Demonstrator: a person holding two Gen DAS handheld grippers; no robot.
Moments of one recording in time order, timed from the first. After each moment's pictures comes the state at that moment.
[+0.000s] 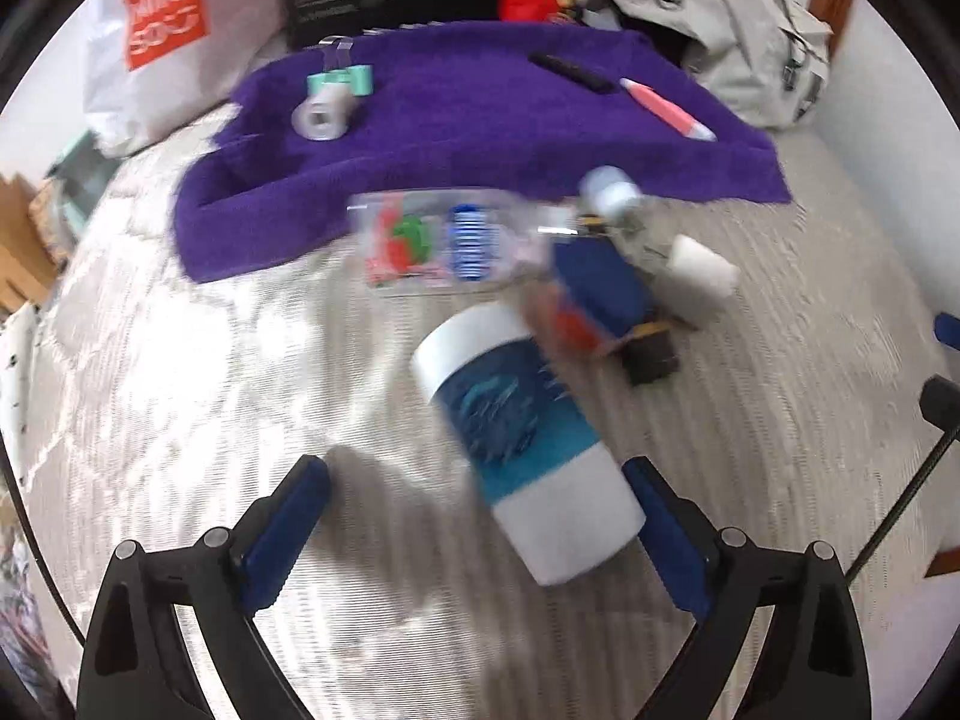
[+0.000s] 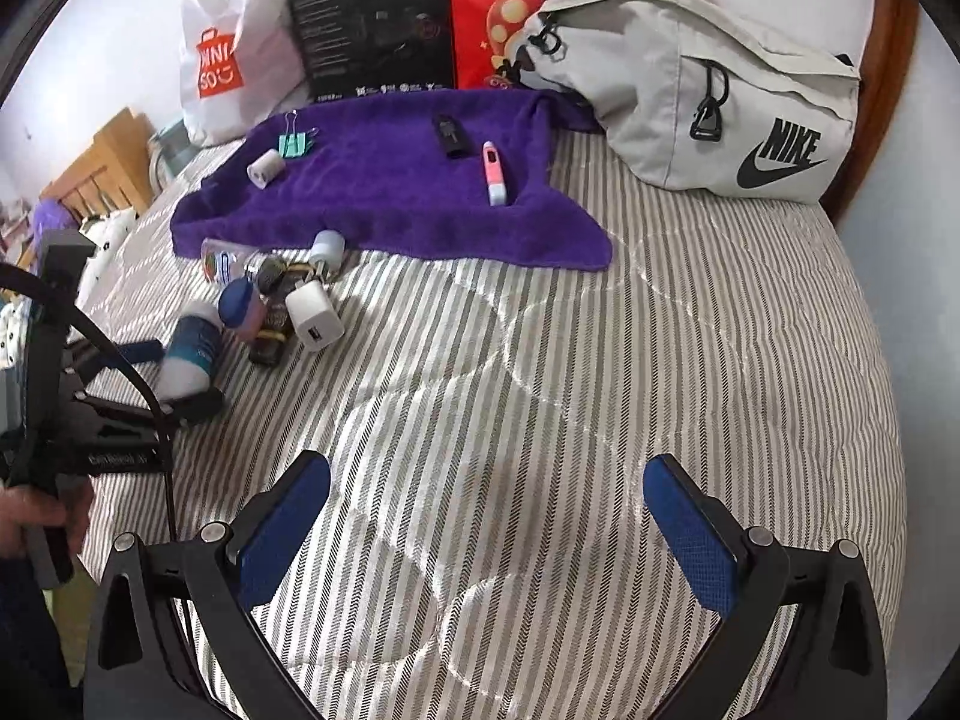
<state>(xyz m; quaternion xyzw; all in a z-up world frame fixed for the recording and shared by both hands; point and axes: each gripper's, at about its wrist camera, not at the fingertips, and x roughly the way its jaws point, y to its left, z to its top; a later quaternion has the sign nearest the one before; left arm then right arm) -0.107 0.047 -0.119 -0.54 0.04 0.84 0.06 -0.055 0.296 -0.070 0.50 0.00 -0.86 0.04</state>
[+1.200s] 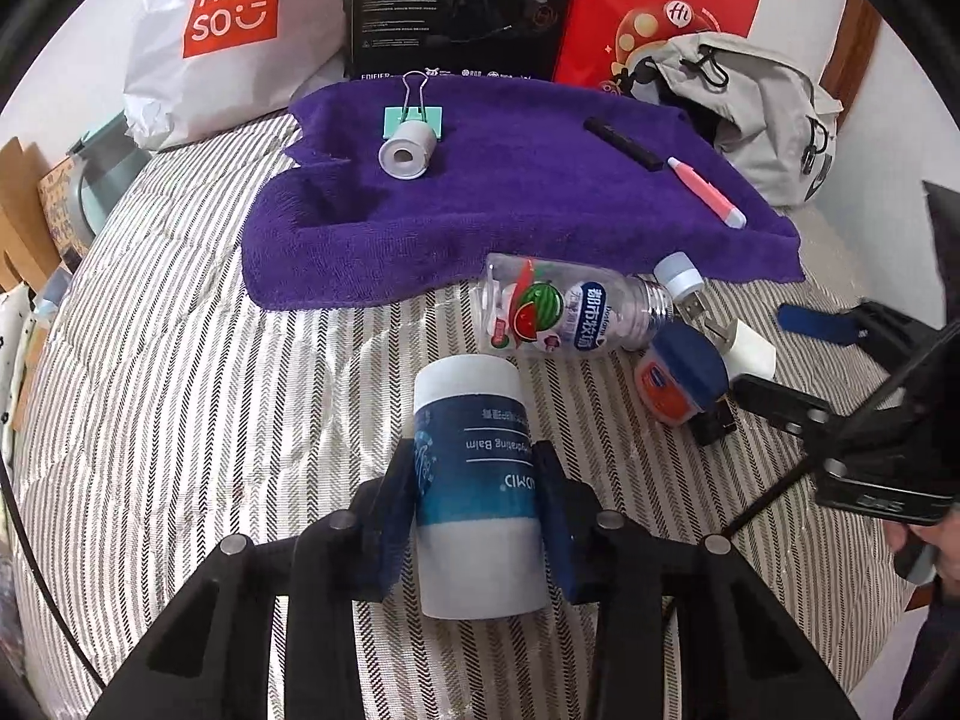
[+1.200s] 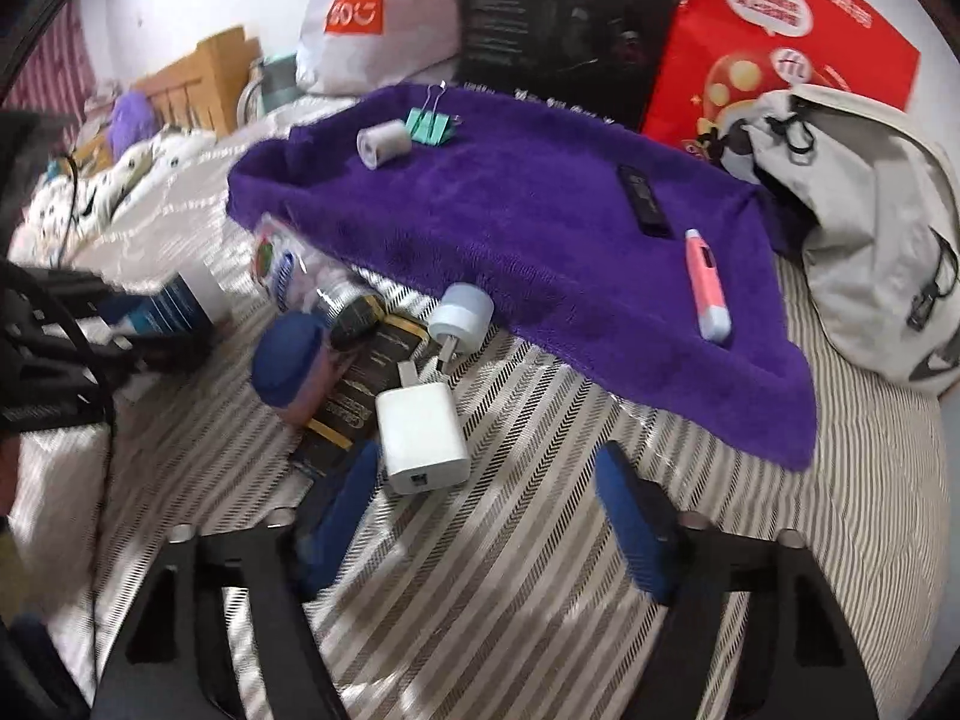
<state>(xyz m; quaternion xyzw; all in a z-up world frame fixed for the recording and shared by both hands) -0.122 0.006 -0.110 -0.50 -0.01 0.87 0.08 -0.131 0.204 -0.115 0.45 0.12 -0.87 0.17</state>
